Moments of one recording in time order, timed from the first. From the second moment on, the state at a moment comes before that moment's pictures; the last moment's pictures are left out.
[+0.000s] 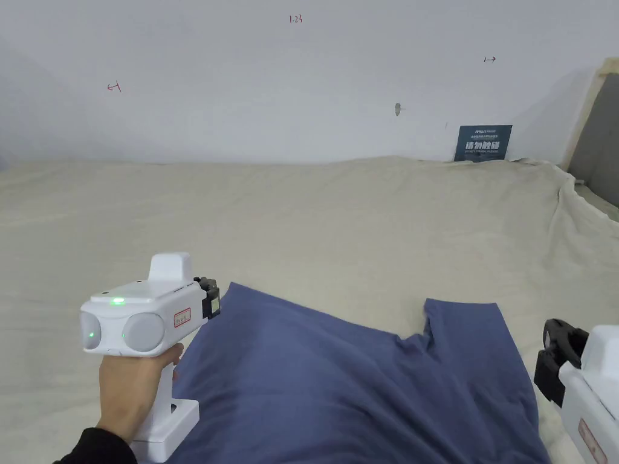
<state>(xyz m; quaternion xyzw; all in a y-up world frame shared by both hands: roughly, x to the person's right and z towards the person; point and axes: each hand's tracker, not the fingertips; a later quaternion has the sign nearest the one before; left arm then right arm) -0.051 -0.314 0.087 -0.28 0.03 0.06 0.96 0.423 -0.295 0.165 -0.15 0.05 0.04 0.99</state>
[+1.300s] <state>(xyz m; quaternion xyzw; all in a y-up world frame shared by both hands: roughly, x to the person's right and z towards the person) -0.070 -0.377 -0.063 -0.41 0.03 0.08 0.91 0.461 -0.418 -0.035 -0.42 -0.01 -0.01 0.91</state>
